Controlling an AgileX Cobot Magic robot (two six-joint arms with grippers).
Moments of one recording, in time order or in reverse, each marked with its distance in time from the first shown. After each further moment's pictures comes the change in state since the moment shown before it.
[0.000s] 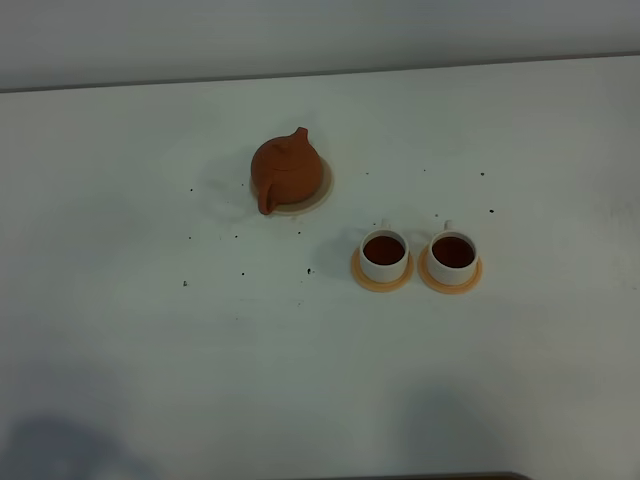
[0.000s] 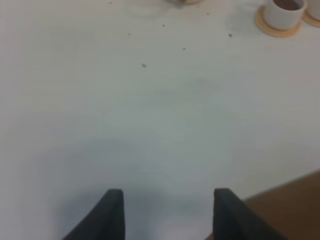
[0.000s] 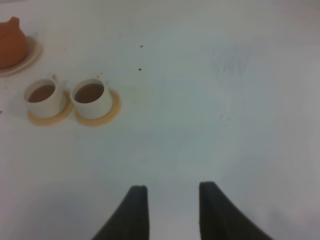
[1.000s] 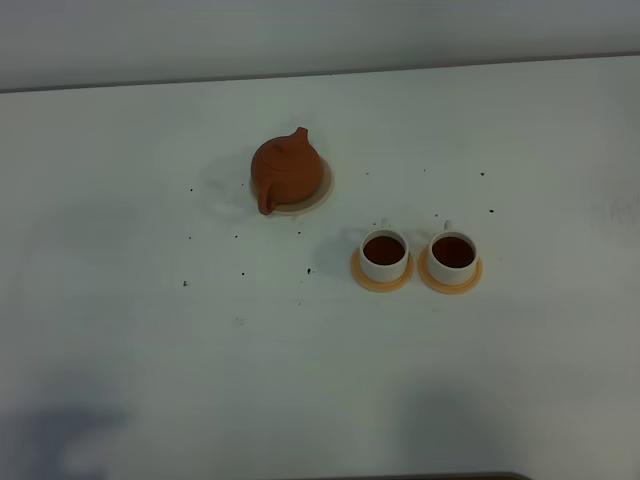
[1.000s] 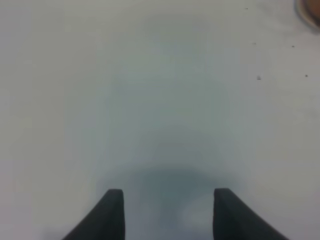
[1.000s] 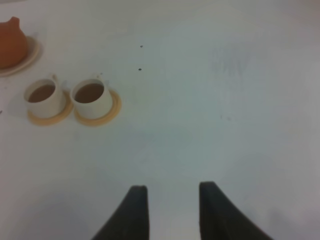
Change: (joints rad) left arm 0.438 0.000 0.000 0.001 0.000 0.002; right arm 0.000 0.000 0.000 0.000 0.000 0.000
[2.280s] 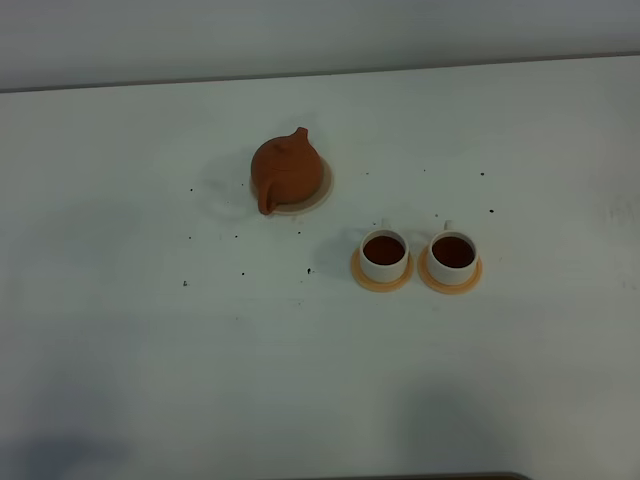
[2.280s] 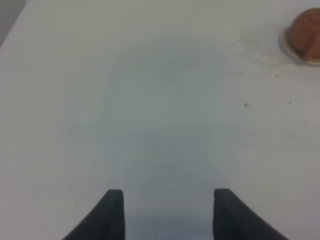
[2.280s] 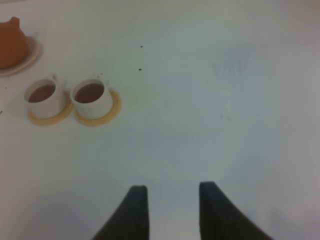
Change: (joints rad) left arm -0.053 -0.131 0.000 0.000 0.009 -0.001; right arm 0.000 0.000 0.000 0.000 0.000 0.000
